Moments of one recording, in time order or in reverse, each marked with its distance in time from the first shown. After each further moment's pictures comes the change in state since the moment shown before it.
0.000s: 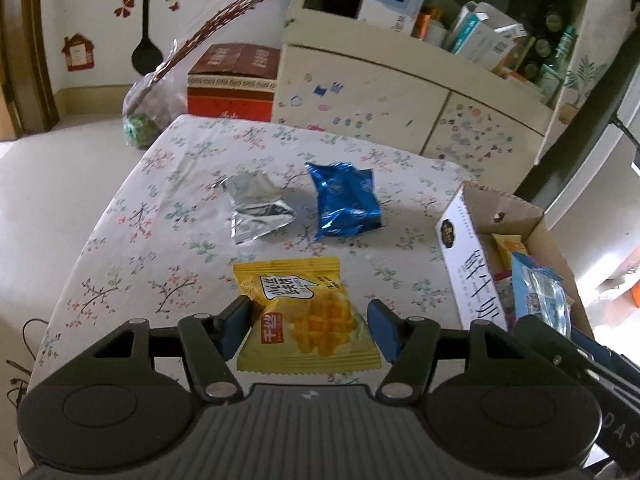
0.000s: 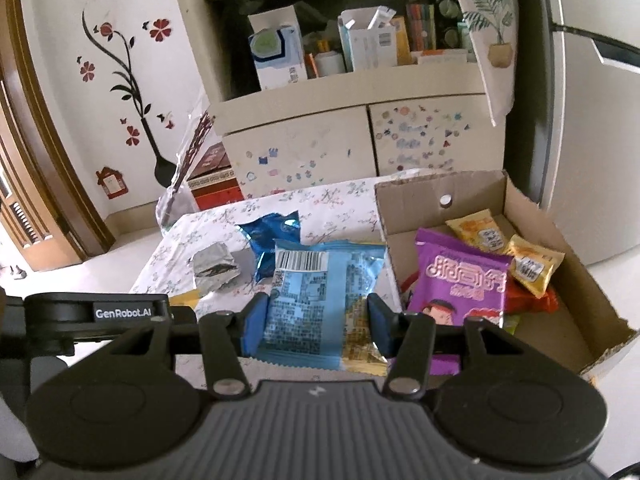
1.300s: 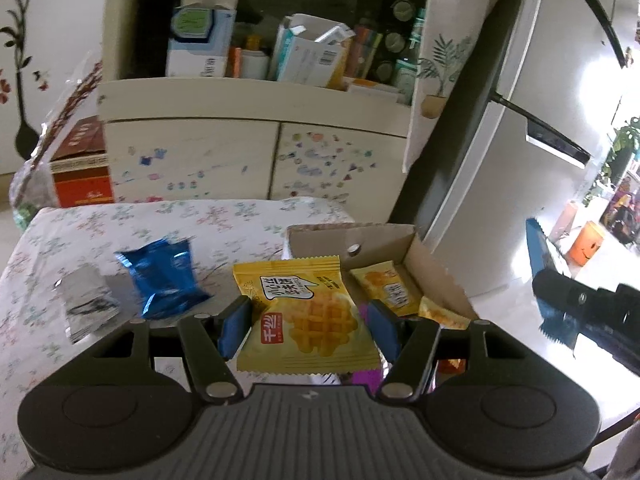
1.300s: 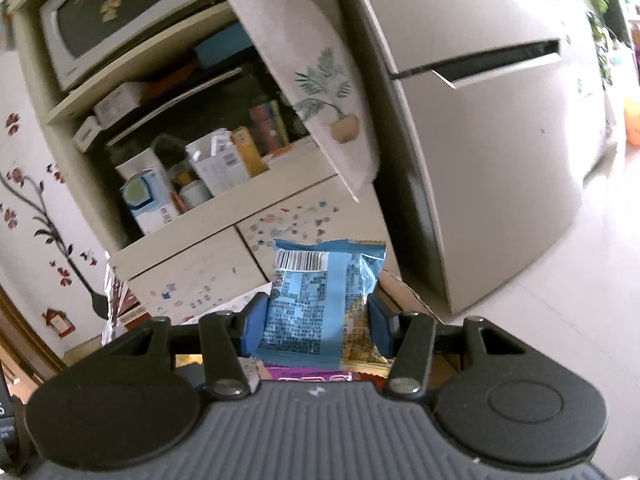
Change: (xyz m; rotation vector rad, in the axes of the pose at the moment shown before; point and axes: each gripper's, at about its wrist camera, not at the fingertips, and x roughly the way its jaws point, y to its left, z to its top) left arm 0.020 -0.128 0.022 0.224 -0.122 -0.231; right arm -0.050 -0.115 0.040 0.322 -0.230 -0.170
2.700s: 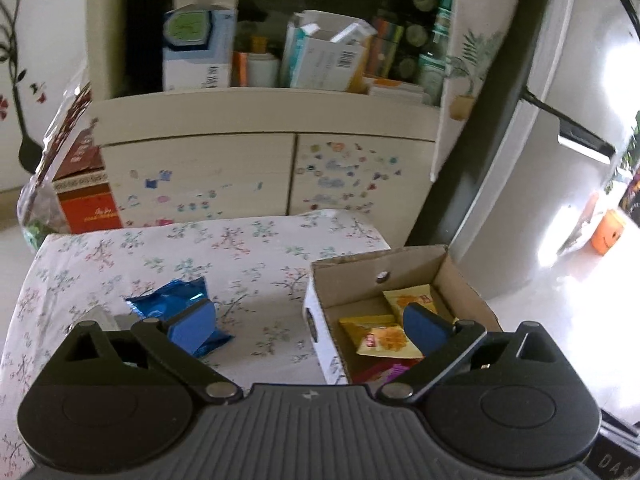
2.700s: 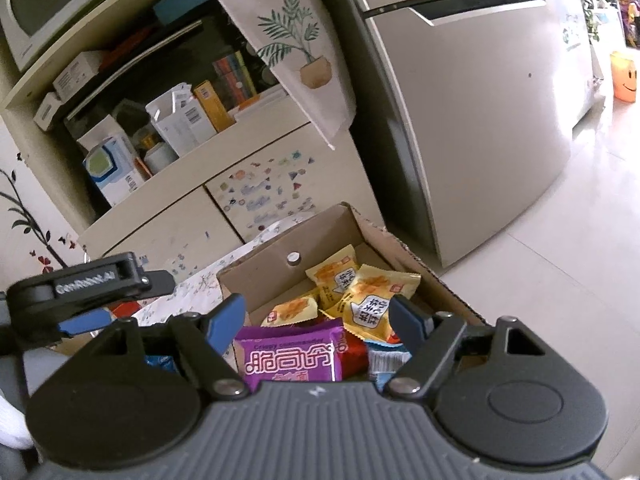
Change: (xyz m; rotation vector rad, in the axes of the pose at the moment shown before) left arm 0.028 0.018 0.045 0.011 0.054 0.070; right arm 0.038 -0.006 -0.017 0.039 0.131 -0.026
